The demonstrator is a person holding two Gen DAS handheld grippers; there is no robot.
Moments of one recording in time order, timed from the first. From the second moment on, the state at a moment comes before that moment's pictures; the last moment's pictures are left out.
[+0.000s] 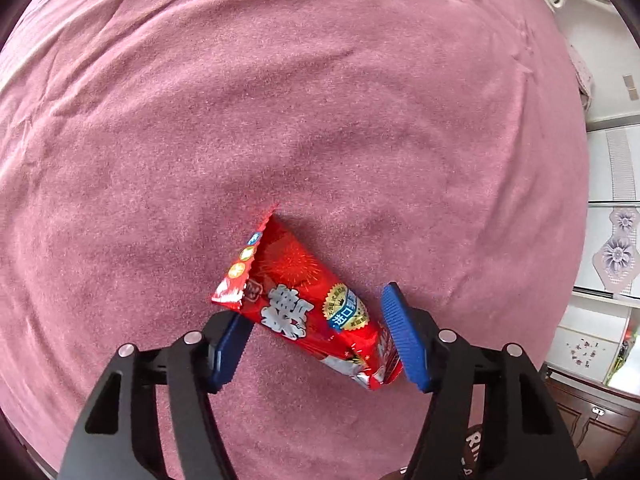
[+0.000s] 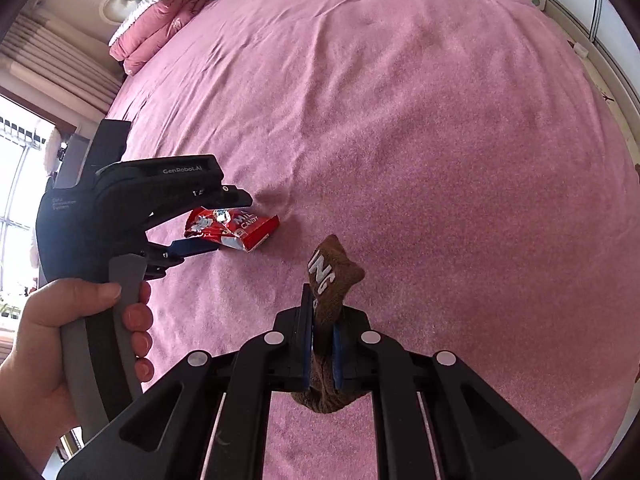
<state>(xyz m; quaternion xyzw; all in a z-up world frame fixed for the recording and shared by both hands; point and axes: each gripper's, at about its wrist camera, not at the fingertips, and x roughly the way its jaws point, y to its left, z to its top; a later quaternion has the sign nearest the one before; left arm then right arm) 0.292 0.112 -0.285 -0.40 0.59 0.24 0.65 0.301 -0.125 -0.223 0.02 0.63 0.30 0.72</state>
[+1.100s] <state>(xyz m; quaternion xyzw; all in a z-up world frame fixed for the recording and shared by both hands) 0.154 -0.116 -0.180 -0.22 0.63 0.02 0.74 0.197 -0.318 -0.138 0.12 0.58 0.24 0.77</state>
